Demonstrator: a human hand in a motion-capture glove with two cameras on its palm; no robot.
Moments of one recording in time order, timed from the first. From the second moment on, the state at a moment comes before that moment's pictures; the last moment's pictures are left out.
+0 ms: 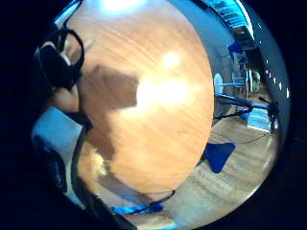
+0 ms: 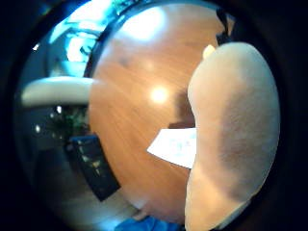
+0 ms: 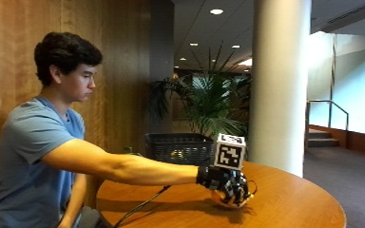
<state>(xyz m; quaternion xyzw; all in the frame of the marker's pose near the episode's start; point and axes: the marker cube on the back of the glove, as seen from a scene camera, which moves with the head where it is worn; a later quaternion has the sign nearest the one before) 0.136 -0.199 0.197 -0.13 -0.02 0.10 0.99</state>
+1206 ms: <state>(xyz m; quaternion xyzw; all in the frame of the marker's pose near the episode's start) -0.239 -0.068 -0.066 0.01 -0.08 -0.19 0.98</state>
